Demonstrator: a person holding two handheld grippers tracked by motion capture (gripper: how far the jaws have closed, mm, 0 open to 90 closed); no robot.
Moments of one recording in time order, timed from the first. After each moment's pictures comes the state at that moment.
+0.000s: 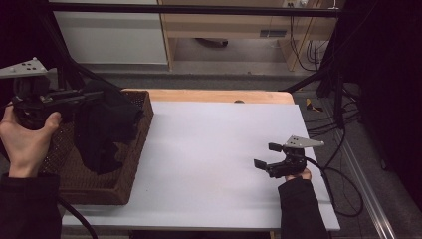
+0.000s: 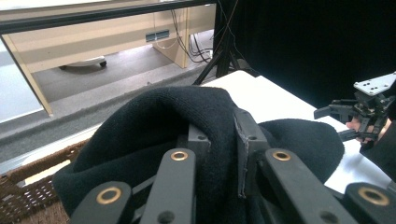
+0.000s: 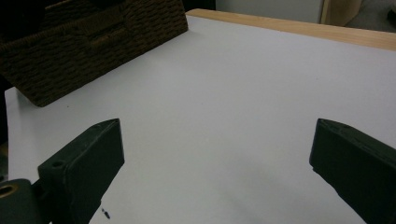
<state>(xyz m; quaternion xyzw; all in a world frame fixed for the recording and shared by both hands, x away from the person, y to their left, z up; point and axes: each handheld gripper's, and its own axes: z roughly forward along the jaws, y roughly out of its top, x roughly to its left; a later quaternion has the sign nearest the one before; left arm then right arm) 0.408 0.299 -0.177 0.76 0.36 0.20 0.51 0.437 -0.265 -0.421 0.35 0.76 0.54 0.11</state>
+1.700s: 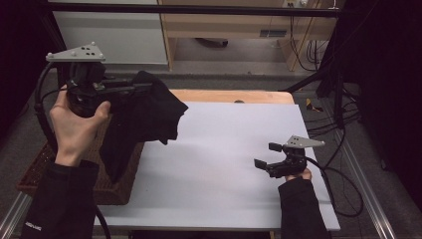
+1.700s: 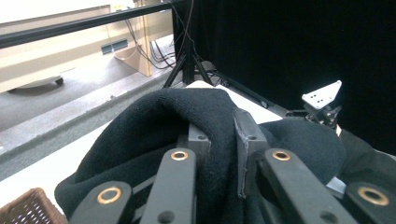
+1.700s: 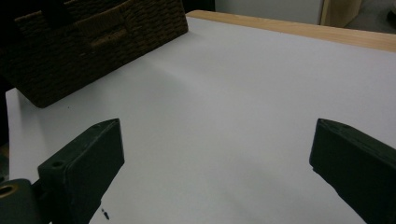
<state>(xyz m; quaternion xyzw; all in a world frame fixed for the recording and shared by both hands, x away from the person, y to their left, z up) 0.417 0.201 -0.150 0.78 0.28 0.17 0.53 0.436 -0.265 -0.420 0.35 0.76 0.54 0.11</state>
